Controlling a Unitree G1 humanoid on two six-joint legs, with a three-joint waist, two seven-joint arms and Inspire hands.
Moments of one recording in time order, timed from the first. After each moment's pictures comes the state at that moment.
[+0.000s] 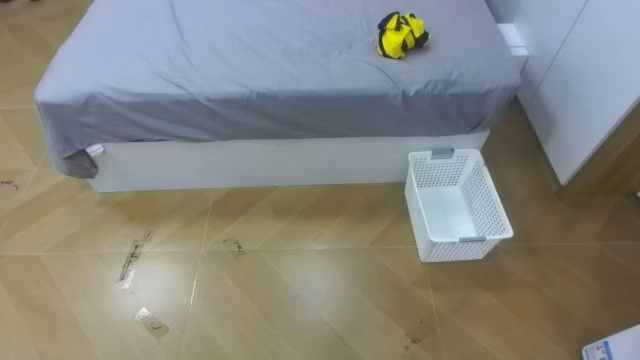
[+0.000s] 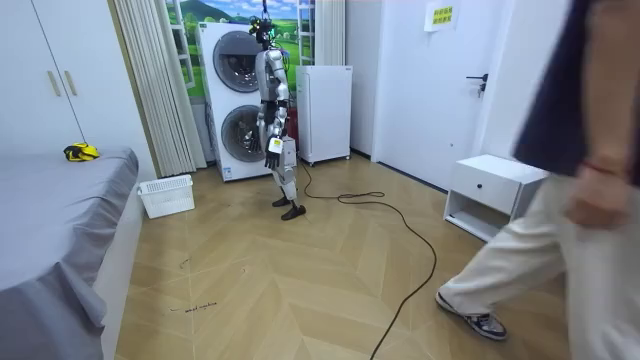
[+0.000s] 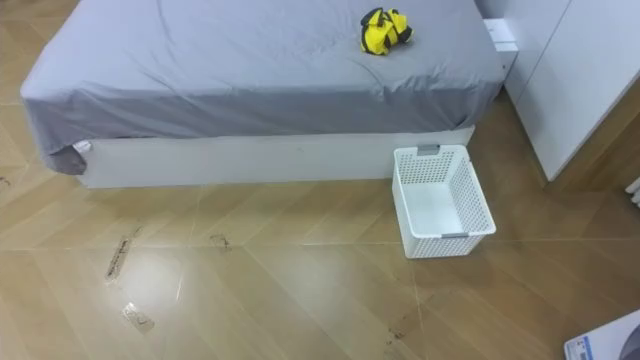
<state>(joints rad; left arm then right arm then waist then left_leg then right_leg) 0.18 0.14 0.04 1.12 -0.05 -0.11 0.10 0.15 -0.19 0.06 1.17 0.34 -0.06 0.05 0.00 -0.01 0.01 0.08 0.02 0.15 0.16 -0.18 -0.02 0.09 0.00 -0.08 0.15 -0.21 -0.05</state>
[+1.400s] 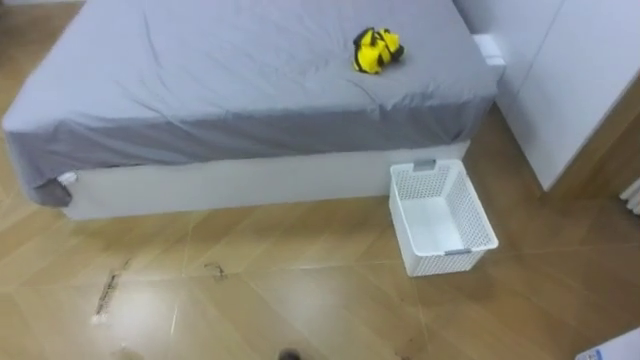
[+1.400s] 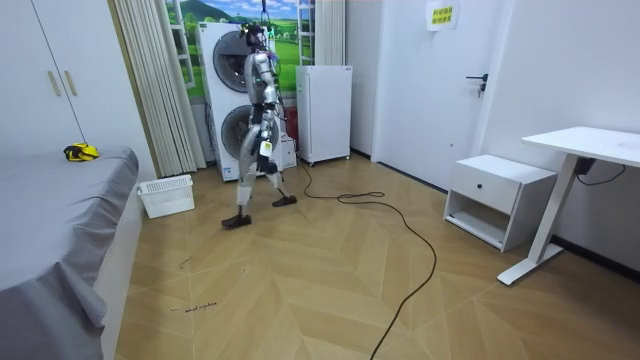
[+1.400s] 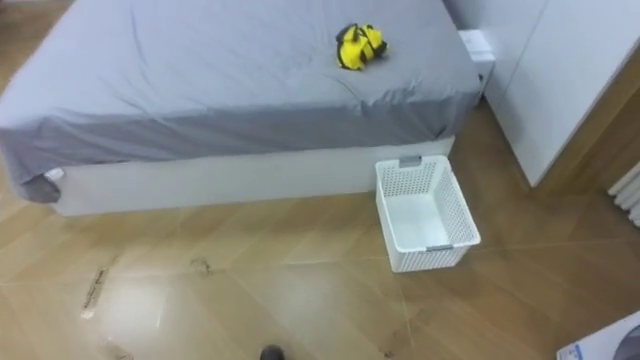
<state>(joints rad) 0.26 0.15 0.09 1.09 -0.43 -0.11 0.12 0.14 -0.20 0.04 1.20 0.41 -0.02 0.10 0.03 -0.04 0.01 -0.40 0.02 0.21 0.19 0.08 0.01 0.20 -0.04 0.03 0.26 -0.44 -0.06</state>
